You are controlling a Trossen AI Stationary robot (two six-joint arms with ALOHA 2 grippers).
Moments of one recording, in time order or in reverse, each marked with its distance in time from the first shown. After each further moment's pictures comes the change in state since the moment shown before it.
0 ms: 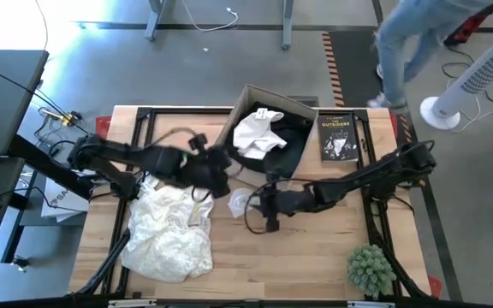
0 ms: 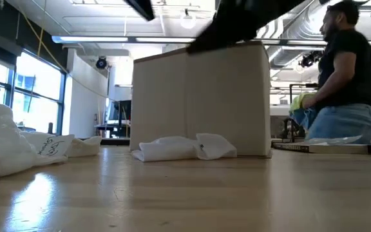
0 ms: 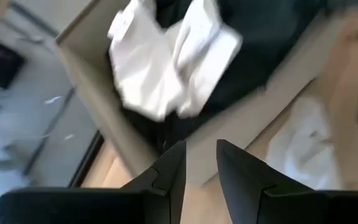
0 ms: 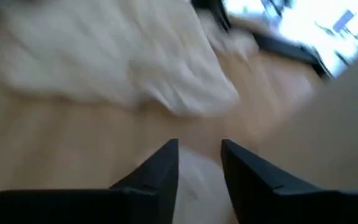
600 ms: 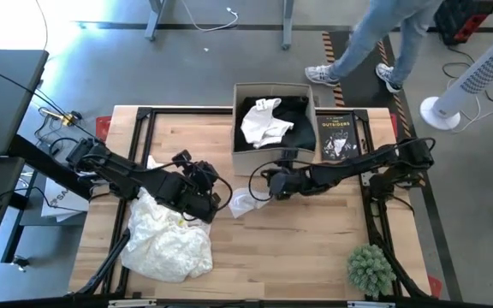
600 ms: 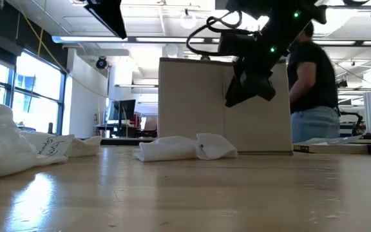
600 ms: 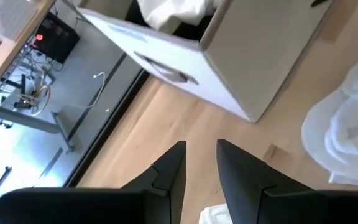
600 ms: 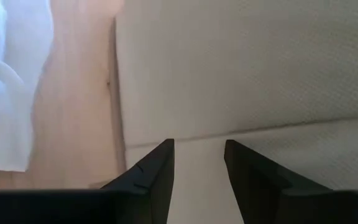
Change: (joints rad) left arm -0.153 -0.002 -0.183 -0.177 -0.189 -0.425; right arm -0.179 -0.038 -0.024 -0.368 0.319 -0.075
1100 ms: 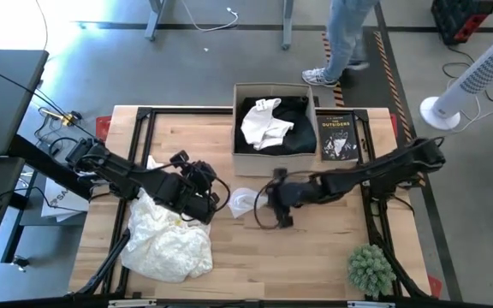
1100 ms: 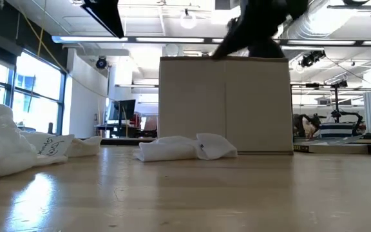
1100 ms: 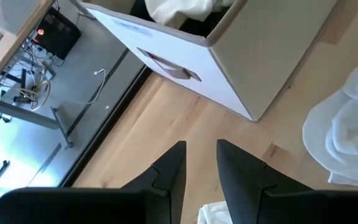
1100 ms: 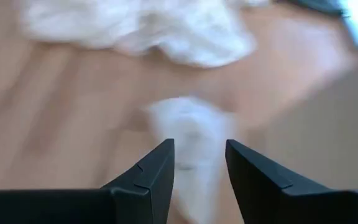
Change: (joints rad) left arm -0.017 -0.002 0.000 -0.028 -0.001 -0.054; right arm 0.147 -0.093 0.037 0.121 -0.468 0.084
